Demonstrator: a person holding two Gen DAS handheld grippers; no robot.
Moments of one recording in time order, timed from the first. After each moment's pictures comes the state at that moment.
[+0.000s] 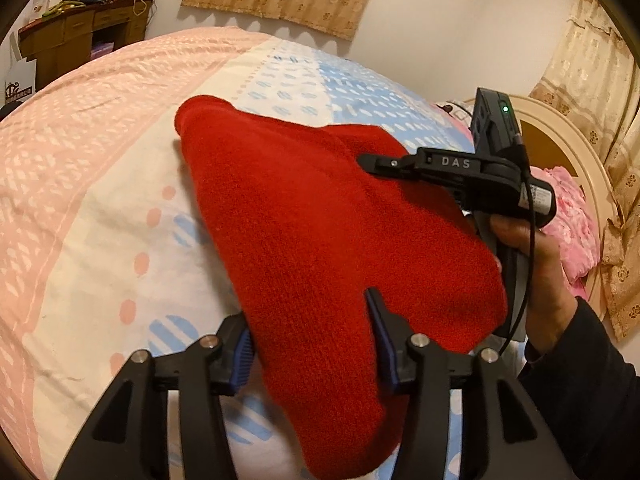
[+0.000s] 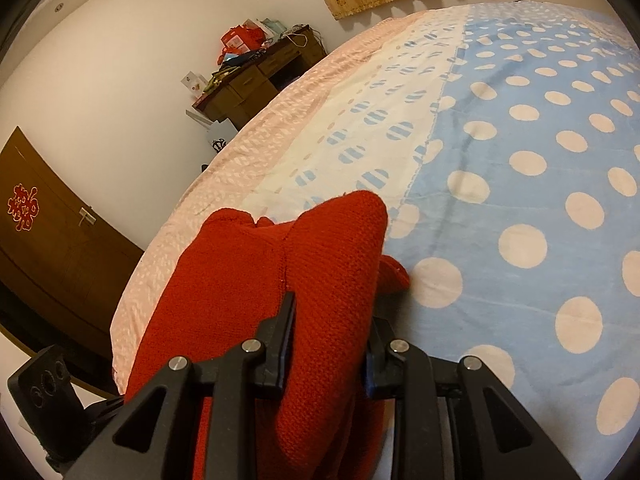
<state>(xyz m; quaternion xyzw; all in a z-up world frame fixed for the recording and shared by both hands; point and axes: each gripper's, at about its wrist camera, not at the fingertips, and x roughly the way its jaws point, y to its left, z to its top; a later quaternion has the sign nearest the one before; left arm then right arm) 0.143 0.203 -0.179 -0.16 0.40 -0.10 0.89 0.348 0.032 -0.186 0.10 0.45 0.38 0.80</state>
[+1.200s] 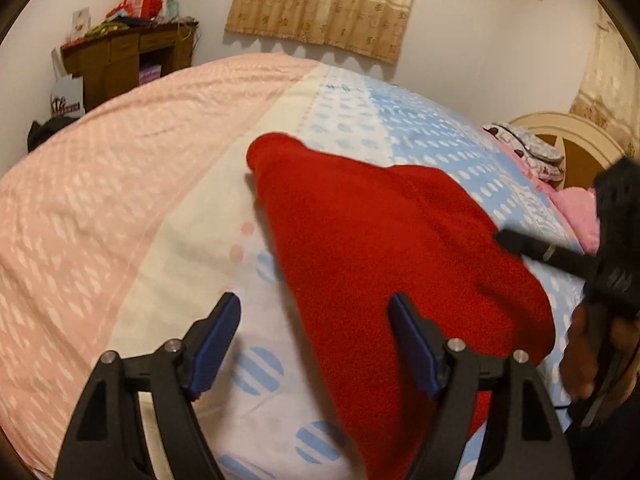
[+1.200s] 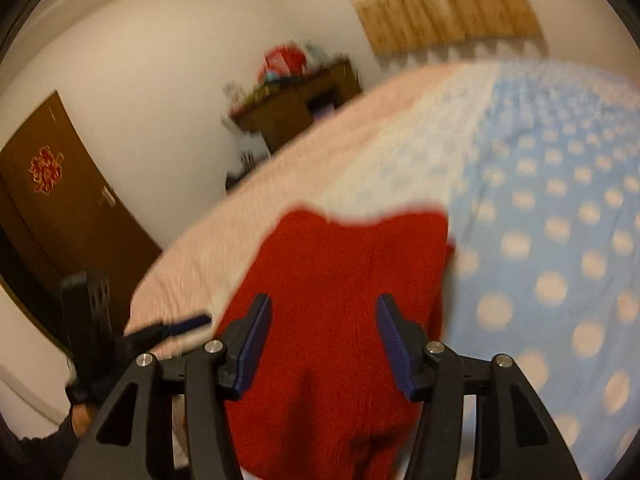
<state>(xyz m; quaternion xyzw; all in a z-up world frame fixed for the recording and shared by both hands) 0.148 0.231 -0.168 -0.14 0.37 0.00 0.92 0.255 0.014 -0.142 0.06 0.39 0.41 0.82</state>
